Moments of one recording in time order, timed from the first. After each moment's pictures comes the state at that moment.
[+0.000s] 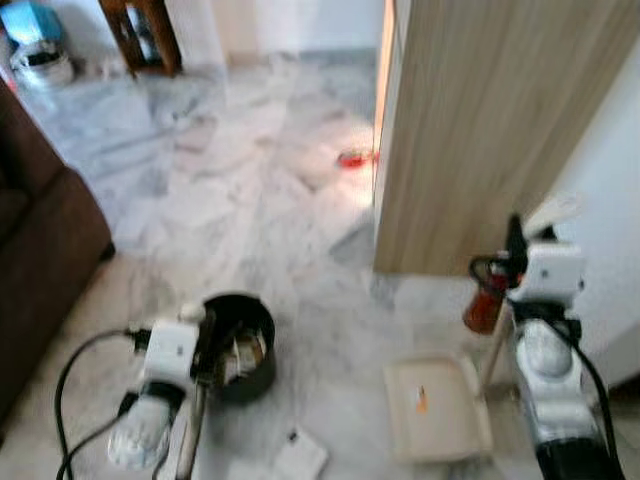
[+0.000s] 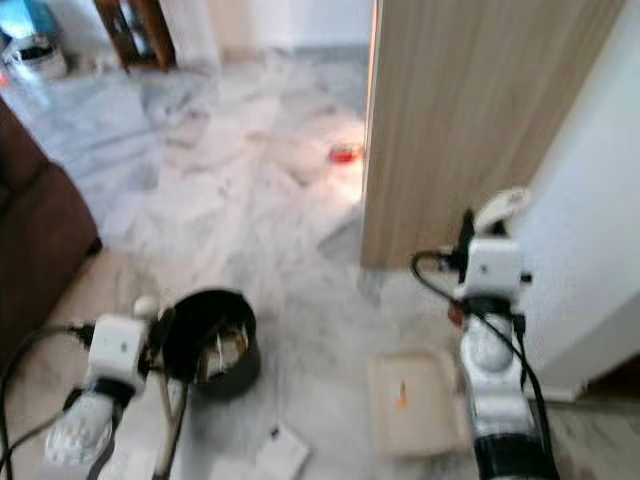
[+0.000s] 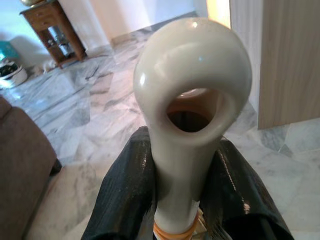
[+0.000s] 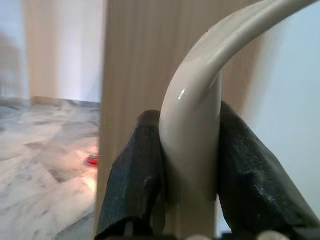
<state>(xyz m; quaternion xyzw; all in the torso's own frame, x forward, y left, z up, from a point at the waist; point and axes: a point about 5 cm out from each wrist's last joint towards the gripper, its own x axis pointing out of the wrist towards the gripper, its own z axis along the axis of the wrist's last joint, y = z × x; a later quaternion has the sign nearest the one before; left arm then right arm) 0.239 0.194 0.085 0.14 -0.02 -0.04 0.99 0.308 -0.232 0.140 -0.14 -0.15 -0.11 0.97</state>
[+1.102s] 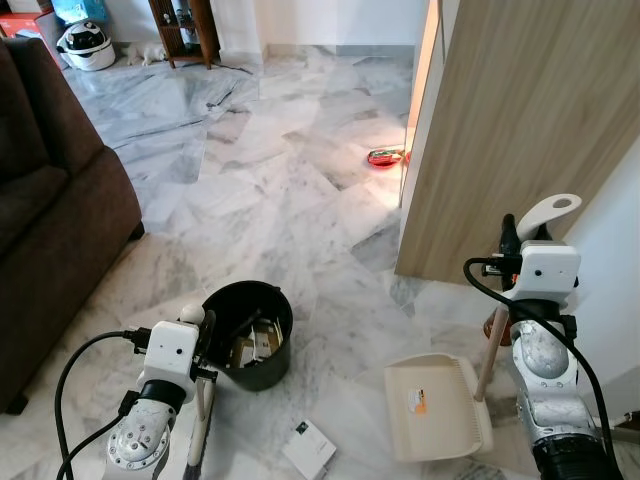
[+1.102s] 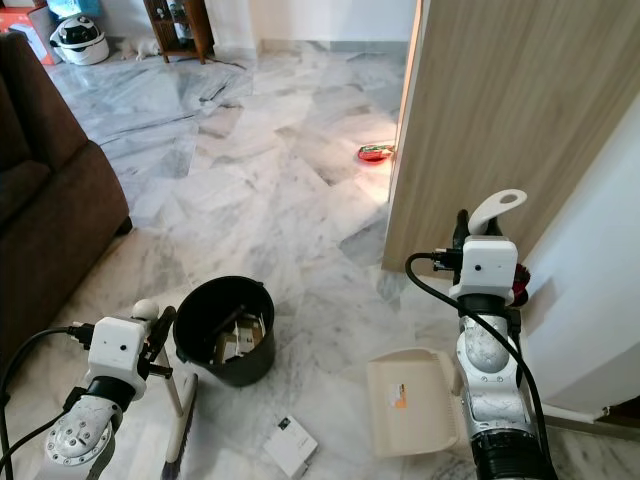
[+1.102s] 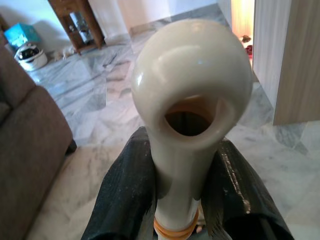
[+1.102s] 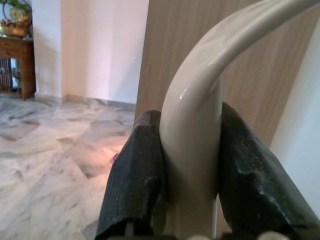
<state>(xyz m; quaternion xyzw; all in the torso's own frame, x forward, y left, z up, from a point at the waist) 0.240 0.192 0.086 0.13 -0.02 -0.05 0.99 0.310 -0.229 0.140 -0.14 -0.16 -0.11 0.97</state>
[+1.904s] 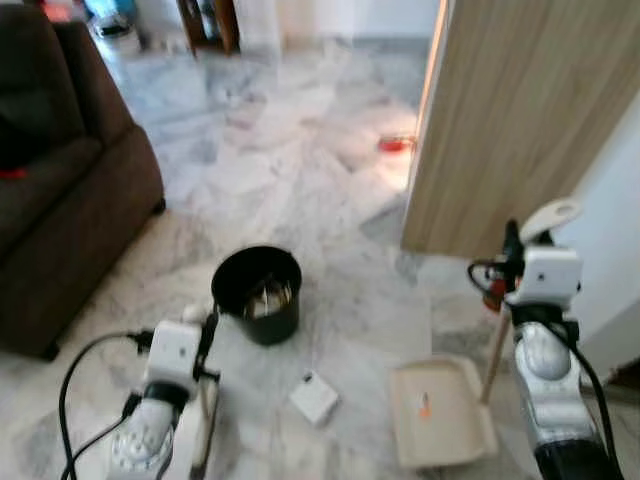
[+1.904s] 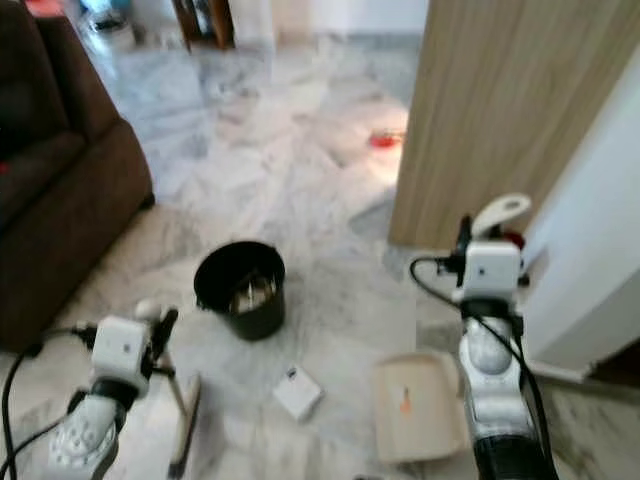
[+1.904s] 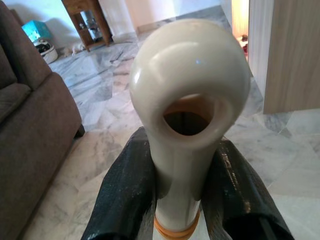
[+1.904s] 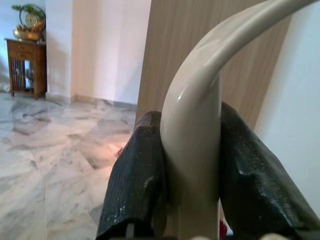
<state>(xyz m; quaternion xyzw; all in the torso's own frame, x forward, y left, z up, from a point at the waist) 0.239 0.190 0.083 0.13 -0.02 -0.04 0.99 0.309 -0.230 0.138 -0.15 -0.15 -0.11 0.97</state>
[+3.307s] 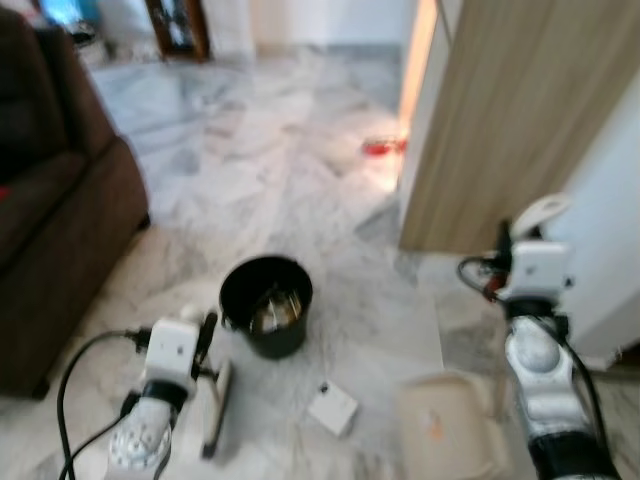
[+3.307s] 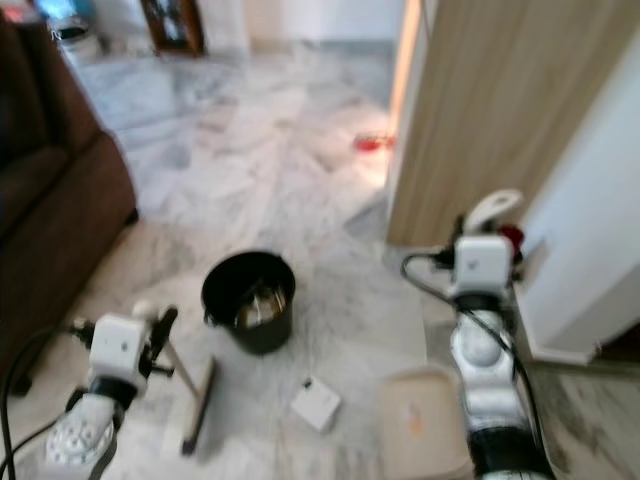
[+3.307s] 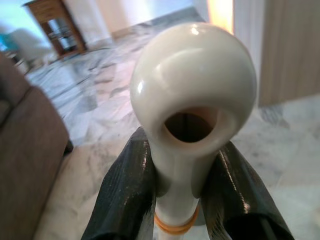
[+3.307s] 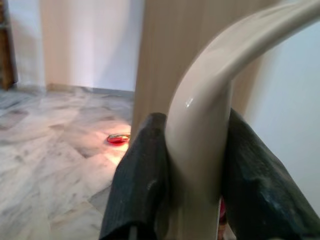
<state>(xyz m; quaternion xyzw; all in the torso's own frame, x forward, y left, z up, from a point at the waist) 0.240 0.195 0.085 0.14 -0.02 -0.04 0.99 0.316 -0.222 0.135 -0.13 -0.13 -0.11 0.98</state>
